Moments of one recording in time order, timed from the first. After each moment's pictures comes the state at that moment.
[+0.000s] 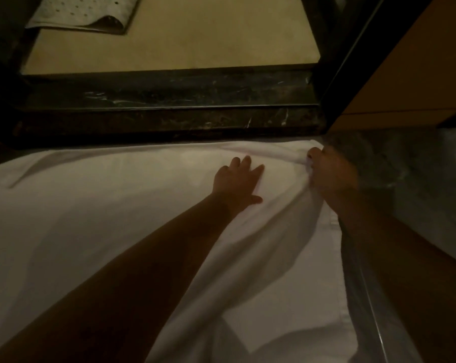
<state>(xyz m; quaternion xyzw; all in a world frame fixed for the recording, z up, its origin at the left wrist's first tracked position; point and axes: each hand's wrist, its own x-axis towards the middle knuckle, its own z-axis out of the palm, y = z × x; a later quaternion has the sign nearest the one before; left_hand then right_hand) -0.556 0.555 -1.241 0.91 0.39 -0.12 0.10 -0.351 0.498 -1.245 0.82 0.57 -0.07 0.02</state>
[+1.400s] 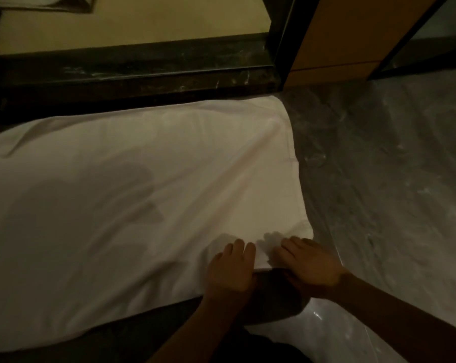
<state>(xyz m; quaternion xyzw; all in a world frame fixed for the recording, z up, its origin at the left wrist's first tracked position) -0.660 0.276 -1.220 0.91 0.36 -0.06 0.19 -0.469 0.206 -1.217 0.60 0.78 -0.16 0.06</state>
